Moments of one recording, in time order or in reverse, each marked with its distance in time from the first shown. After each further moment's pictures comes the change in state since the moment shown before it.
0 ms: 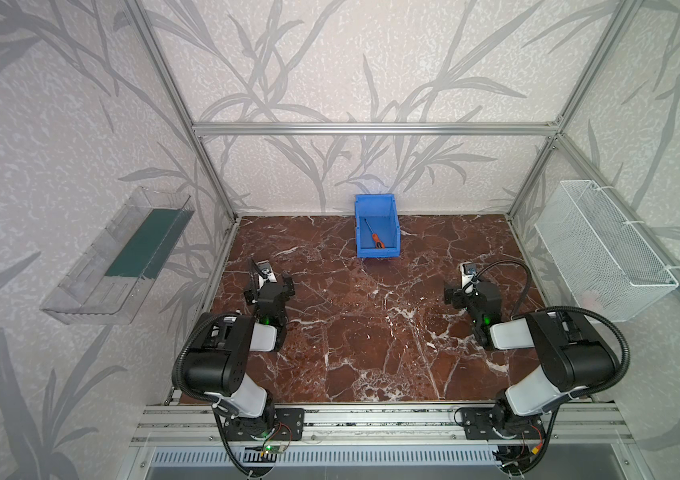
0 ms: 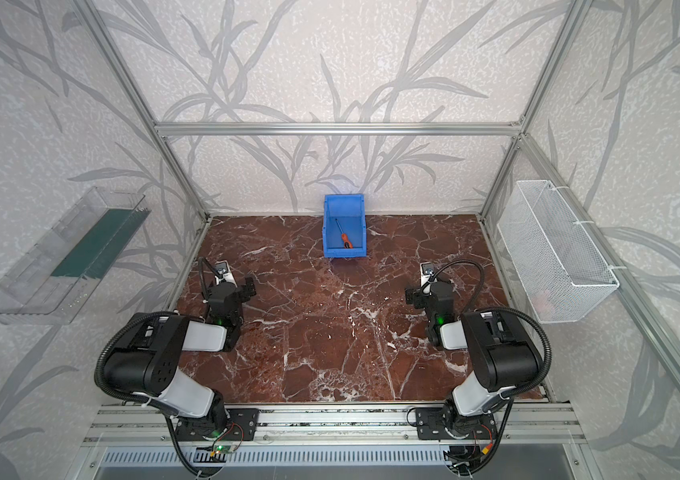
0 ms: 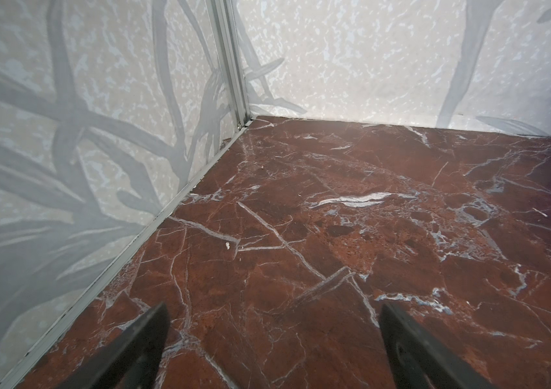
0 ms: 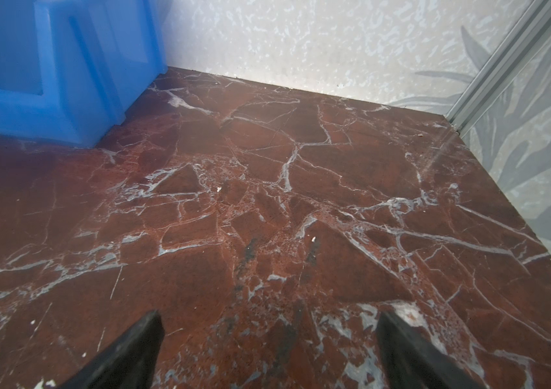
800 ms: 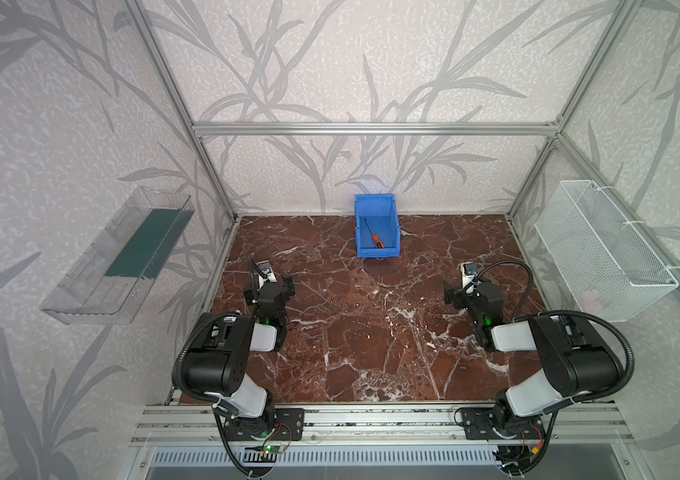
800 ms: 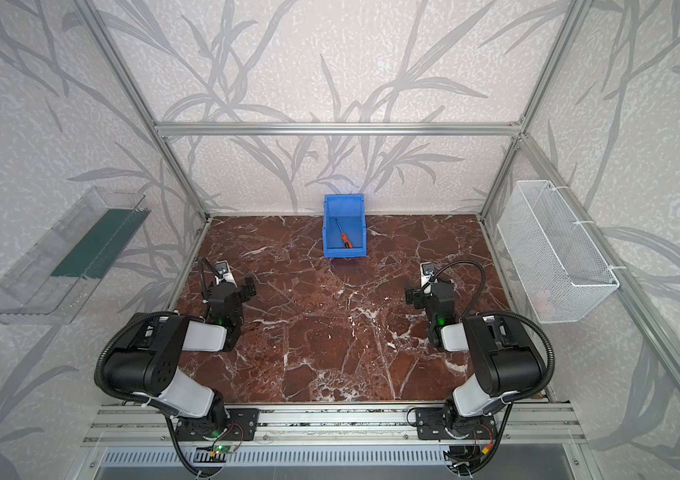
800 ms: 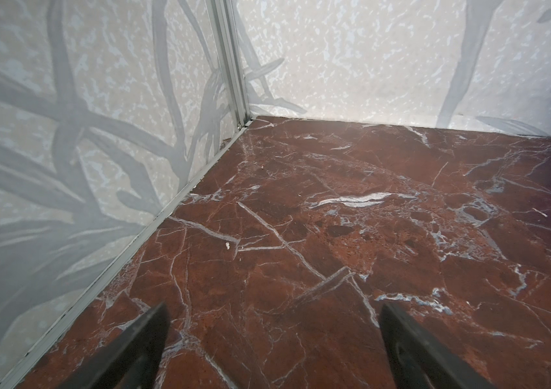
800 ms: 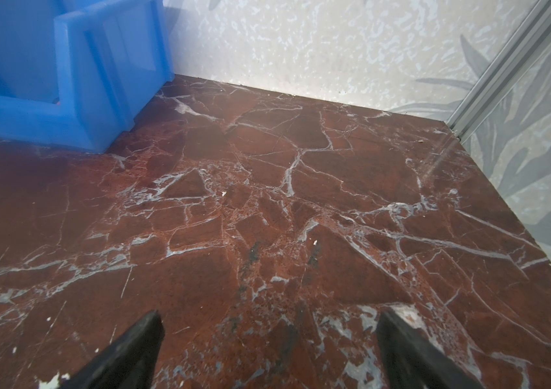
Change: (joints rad) left arm 0.000 0.000 0.000 0.000 0.000 0.000; right arm 0.000 -0.032 -0.012 -0.006 -0.014 -0.001
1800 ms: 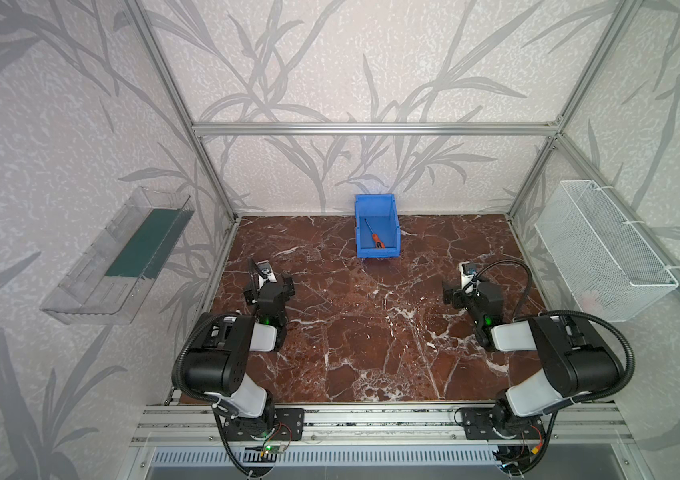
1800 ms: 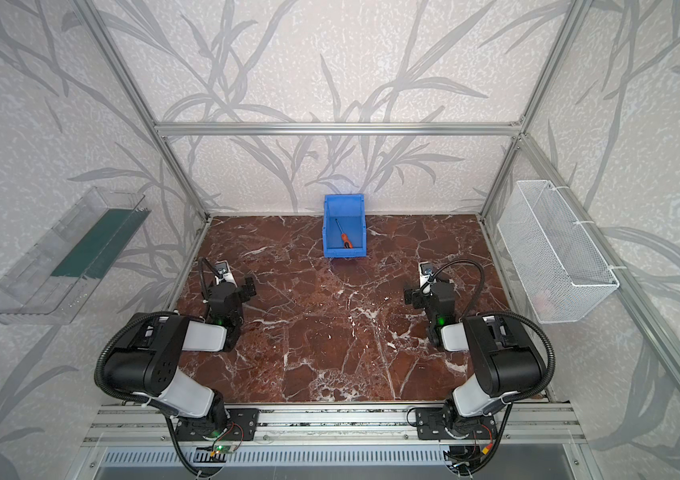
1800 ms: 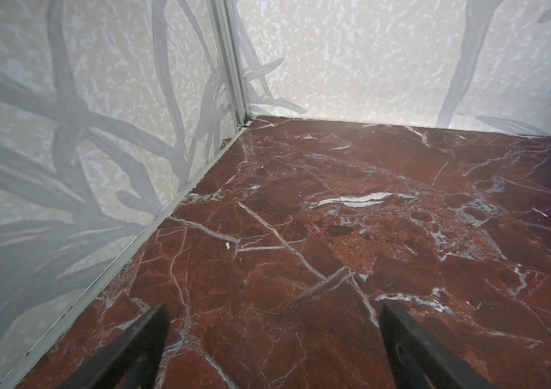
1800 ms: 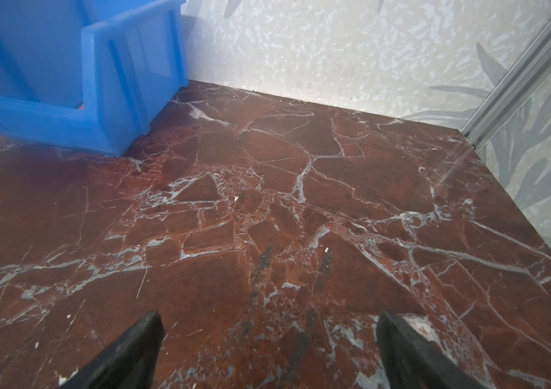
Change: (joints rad) left arm 0.000 0.000 0.000 0.000 0.000 0.000; right arm 0.000 -0.014 0.002 -0.005 -0.045 -0.010
